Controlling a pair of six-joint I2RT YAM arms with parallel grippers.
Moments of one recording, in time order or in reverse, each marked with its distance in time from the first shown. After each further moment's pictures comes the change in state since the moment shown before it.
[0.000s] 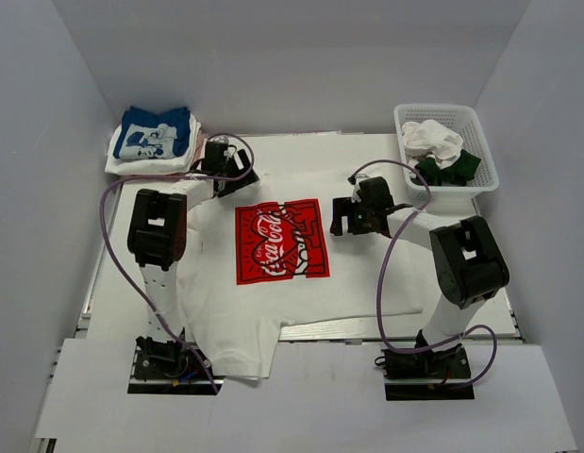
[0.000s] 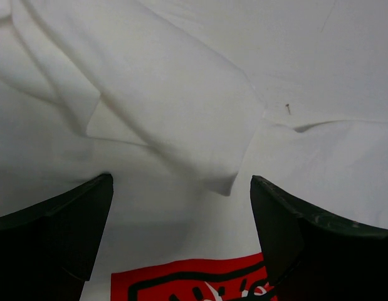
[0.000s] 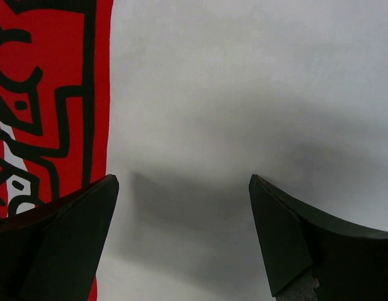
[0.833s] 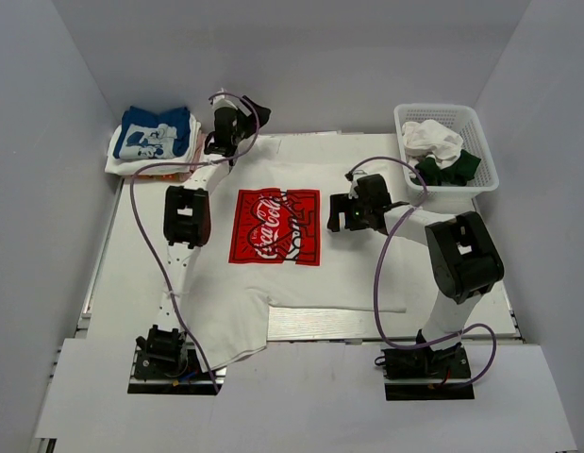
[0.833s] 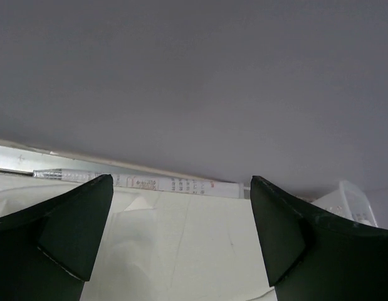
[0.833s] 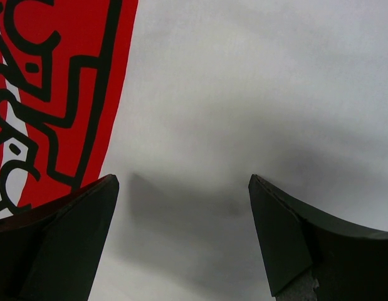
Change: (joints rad) left arm 0.000 0.581 0.878 0.323 -0.006 -0.245; right arm 0.001 0.049 0.032 0.055 -0.008 -0.012
